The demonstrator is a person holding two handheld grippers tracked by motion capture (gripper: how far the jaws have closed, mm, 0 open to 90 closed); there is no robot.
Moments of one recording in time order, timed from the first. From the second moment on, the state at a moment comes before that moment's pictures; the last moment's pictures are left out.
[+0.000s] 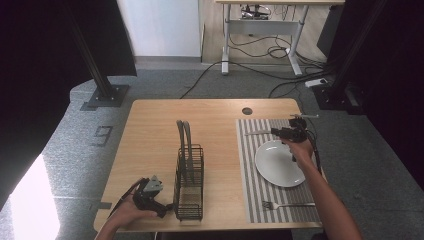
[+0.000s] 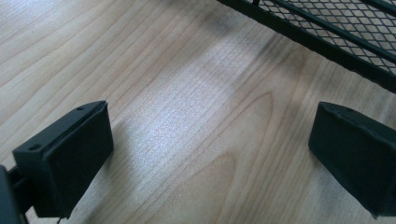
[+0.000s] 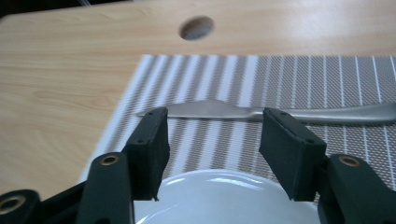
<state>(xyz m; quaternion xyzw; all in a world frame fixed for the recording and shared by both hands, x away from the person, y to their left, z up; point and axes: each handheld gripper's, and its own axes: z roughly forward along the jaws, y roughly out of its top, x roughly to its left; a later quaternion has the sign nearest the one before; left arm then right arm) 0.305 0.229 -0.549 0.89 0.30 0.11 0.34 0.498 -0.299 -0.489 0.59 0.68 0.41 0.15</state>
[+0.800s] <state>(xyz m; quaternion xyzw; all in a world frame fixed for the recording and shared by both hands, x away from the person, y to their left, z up) 0.305 0.229 -0.549 0.89 0.30 0.11 0.34 0.398 -0.194 -0.469 0.46 0.74 0.48 0.09</state>
